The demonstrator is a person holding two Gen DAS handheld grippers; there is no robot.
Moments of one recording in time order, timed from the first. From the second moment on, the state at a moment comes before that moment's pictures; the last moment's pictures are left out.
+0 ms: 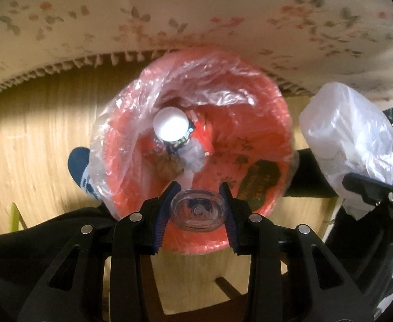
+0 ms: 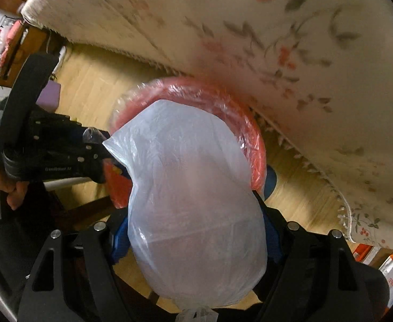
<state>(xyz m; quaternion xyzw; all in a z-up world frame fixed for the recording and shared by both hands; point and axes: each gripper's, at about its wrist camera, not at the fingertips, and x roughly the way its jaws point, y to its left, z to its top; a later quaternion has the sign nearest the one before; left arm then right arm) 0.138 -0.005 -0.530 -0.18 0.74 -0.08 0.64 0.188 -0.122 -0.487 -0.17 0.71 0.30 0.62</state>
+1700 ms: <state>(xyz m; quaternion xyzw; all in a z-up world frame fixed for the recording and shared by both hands) 0.111 0.005 -0.407 -0.08 0.73 -0.10 0.67 0.170 -0.148 -0.411 -0.14 0.69 0.26 0.66</state>
